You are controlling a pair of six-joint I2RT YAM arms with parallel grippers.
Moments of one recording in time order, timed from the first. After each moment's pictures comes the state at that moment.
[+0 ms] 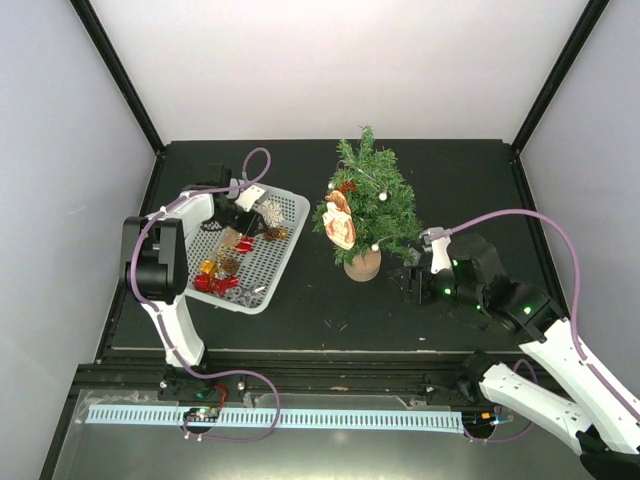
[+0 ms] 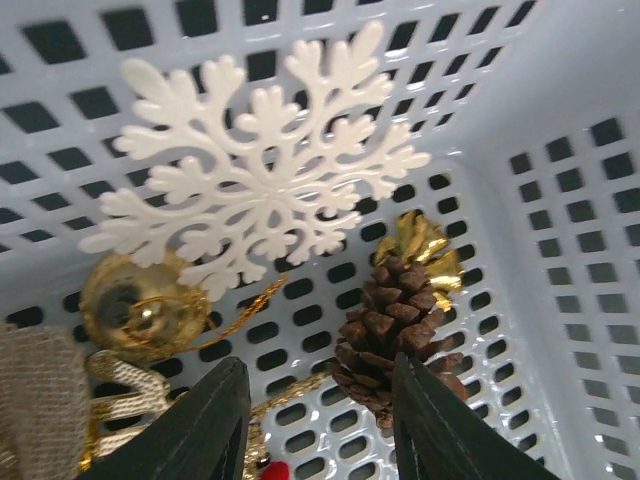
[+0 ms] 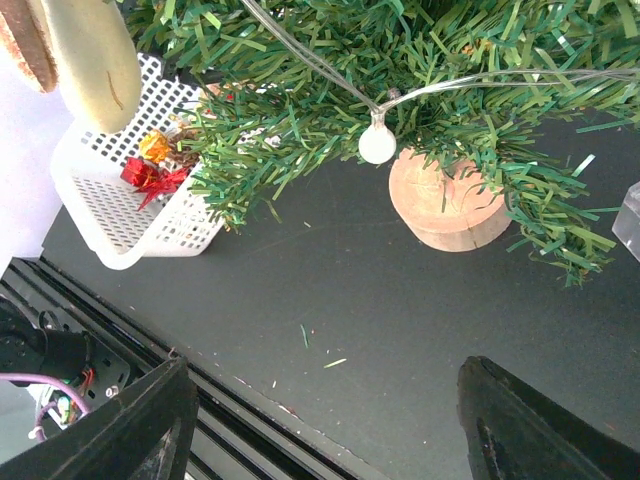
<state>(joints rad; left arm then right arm) -0.05 1.91 1.29 -0.59 0.48 0.44 0.69 0.73 0.94 -0.87 -0.13 0.51</state>
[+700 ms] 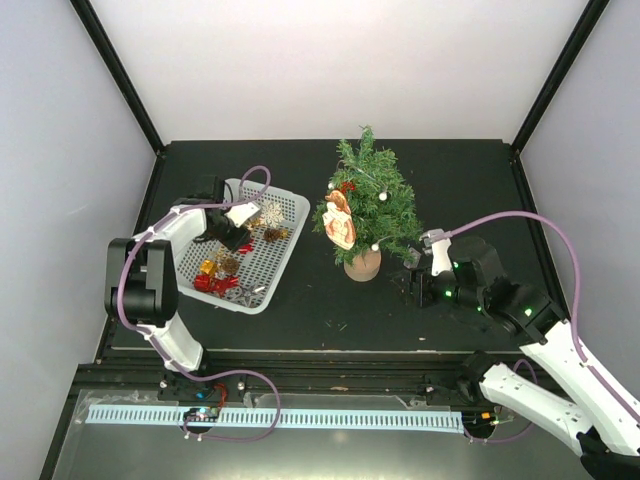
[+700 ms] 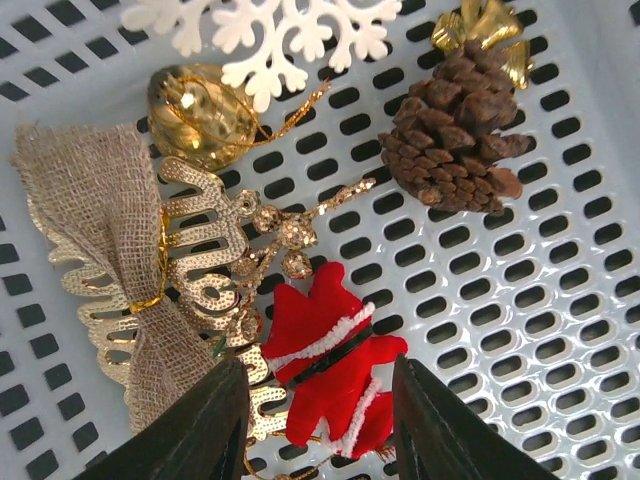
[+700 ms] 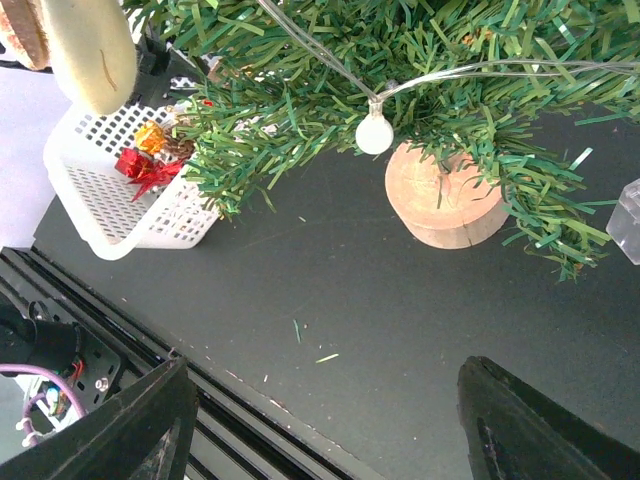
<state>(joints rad) -0.04 1.70 1.11 -0.59 0.23 0.61 0.69 0.72 0.93 -0.87 -0.13 0.48</state>
